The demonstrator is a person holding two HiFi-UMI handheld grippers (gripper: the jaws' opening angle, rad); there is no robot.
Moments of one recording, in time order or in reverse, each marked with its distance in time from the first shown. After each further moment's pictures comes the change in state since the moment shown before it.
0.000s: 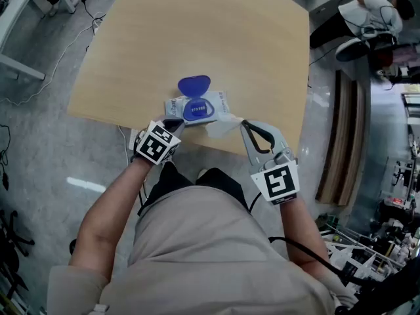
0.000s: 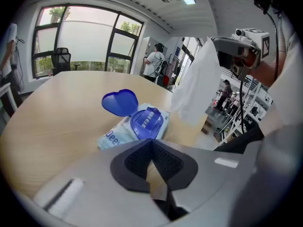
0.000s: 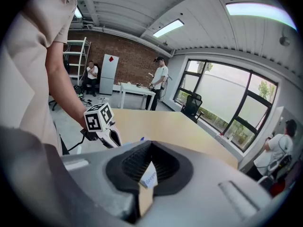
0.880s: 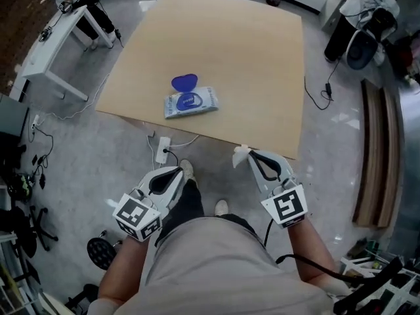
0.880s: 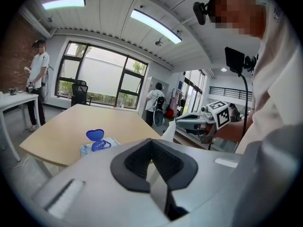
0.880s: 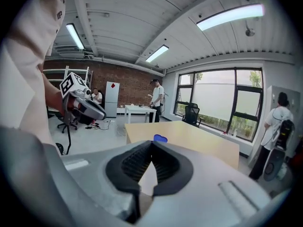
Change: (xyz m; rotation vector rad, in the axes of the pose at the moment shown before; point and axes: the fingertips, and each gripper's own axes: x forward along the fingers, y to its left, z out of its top) left arm -0.174 -0.343 0.068 -0.063 -0.461 0.168; right arm -0.264 0.036 -0.116 0.172 -0.265 0.048
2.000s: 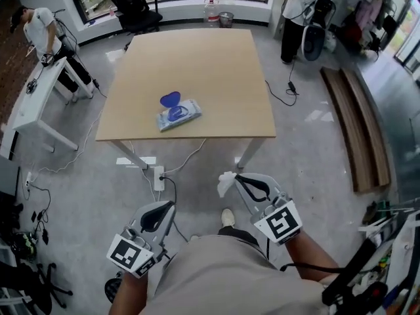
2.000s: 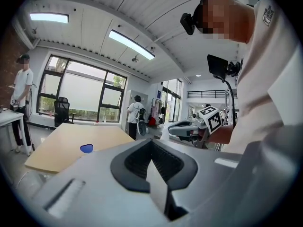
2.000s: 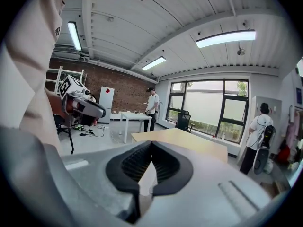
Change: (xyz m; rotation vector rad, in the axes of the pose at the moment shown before) left arm -0.222 -0.090 0.010 0.156 -0.137 -0.181; right arm -0.118 0.204 0.076 0.021 -0.037 -0.143
